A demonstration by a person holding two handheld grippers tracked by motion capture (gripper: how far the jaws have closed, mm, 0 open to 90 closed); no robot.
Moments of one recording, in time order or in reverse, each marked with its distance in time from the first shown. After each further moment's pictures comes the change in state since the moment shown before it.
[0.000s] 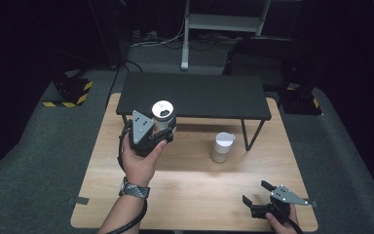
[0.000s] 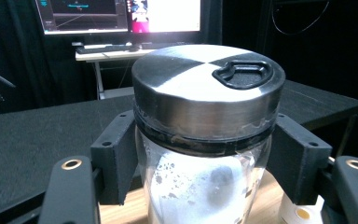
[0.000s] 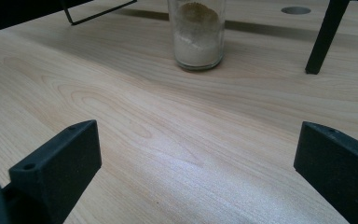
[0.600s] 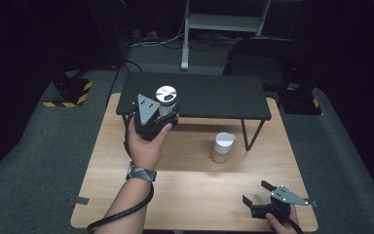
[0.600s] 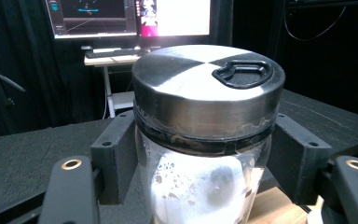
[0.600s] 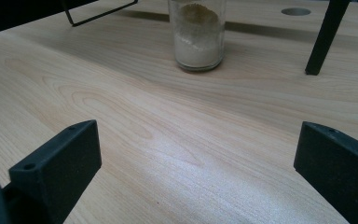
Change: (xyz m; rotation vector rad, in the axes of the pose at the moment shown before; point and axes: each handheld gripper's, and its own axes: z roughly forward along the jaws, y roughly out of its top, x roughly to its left) left arm -0.002 0.019 0.031 -0.002 0.043 -0.005; right arm 0.000 -0.001 -0.001 -0.005 0.001 0.002
